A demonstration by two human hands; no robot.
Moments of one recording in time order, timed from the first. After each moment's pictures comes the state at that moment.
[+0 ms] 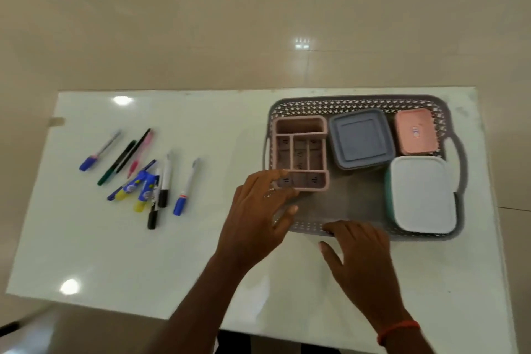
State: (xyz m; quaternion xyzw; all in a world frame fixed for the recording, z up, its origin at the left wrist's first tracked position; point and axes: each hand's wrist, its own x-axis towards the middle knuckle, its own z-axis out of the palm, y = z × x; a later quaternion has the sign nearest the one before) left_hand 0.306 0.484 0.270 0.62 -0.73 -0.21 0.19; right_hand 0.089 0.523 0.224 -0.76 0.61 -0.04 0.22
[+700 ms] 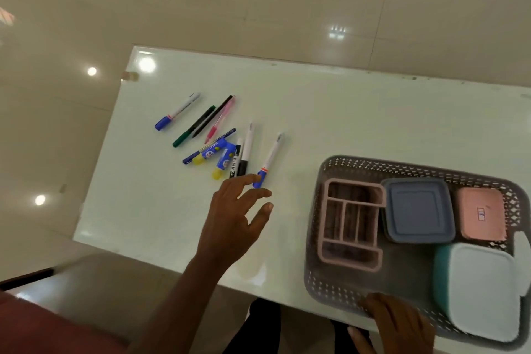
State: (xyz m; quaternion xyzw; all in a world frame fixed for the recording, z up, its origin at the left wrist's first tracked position) left_hand 0.496 0.574 0.261 0.72 -0.62 -0.22 0.20; right_hand 0.179 0.670 0.242 -0.74 0.63 0.00 0.23
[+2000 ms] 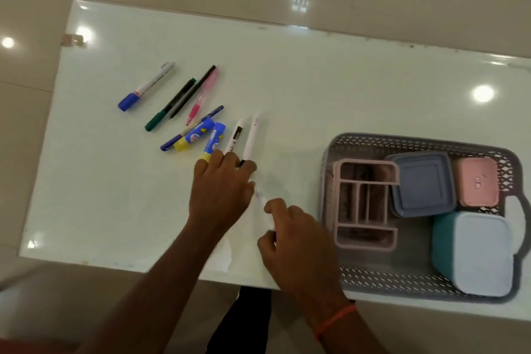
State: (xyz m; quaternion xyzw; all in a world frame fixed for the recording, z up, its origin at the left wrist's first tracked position) left_hand 0.534 0.543 0.211 0.70 -0.70 -0.16 -0.06; right_hand 0.375 0.584 0.271 -0.74 0.60 0.02 0.31
